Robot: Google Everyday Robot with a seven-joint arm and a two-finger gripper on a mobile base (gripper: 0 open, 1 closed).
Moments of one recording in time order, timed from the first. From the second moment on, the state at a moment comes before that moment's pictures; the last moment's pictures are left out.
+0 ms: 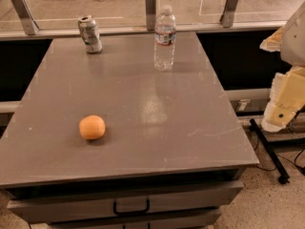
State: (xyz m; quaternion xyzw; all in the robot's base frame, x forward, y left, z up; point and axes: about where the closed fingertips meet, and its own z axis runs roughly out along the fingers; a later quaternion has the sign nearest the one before) arm 0.438 -0.217 0.976 -0.60 0.78 -0.03 0.16
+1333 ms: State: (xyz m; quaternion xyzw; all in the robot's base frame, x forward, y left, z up) arm 0.432 -0.225 0.862 -0.53 0.78 0.11 0.32
